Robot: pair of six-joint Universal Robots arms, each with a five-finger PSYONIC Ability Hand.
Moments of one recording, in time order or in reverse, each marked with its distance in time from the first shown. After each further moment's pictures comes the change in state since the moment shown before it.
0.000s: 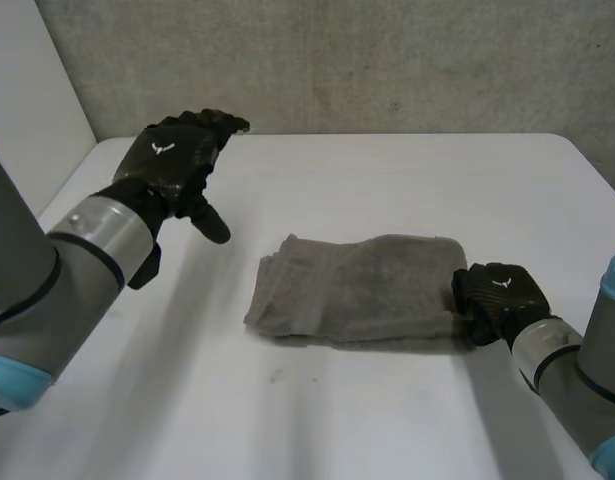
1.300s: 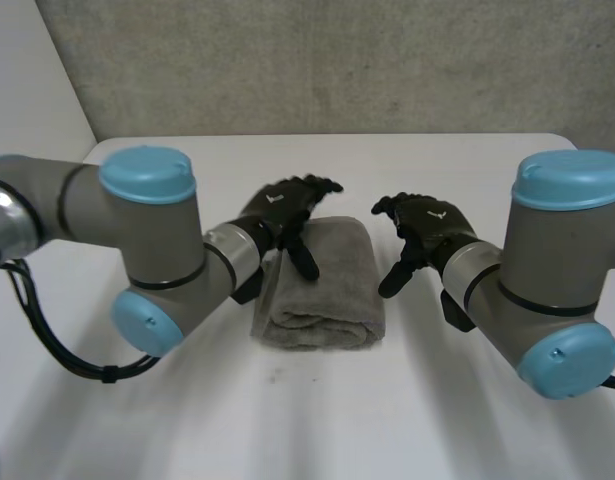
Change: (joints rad) left arm -0.124 -0.558 0.455 -0.088 0.127 -0.149; right arm 0.230 0.158 -0.521 0.287 0.063 0.342; left_hand 0.000 0.000 0.000 -0.001 0.000; right_hand -0.646 -0.807 -0.820 -0.797 -0.764
